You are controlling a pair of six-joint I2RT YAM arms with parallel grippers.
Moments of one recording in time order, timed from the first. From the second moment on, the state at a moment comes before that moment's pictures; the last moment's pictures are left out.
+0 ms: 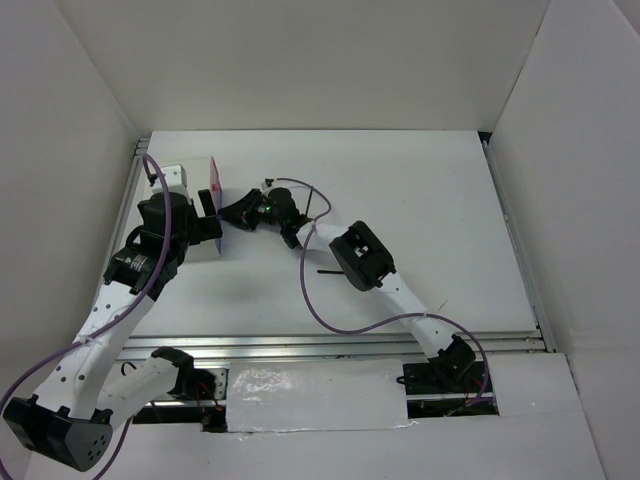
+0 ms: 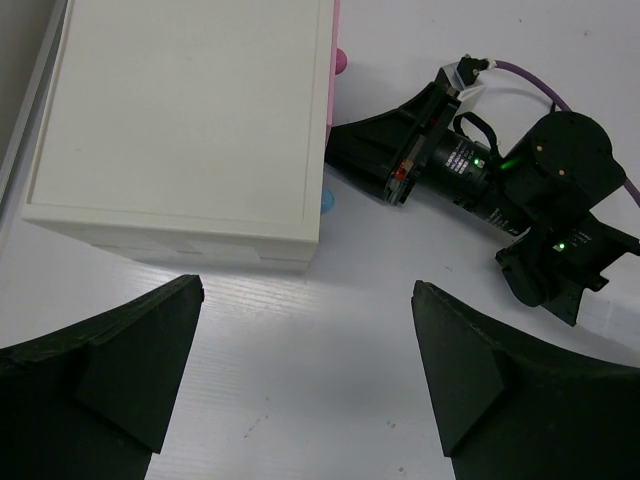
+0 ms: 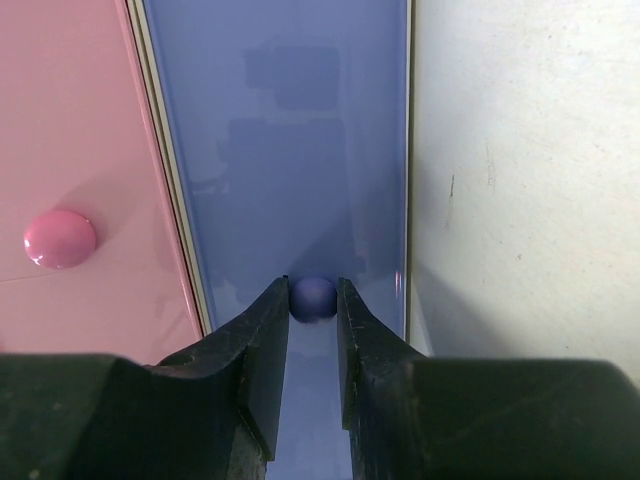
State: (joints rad) left arm -0.30 0.92 1.00 -0.59 -0.39 -0.32; right arm 0.75 2.85 2.14 0.64 -0.42 1.54
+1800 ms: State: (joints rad) left arm -0.30 0.92 1.00 -0.59 -0.38 -0.32; right arm 0.64 2.58 1.60 0.88 -0.47 1.48
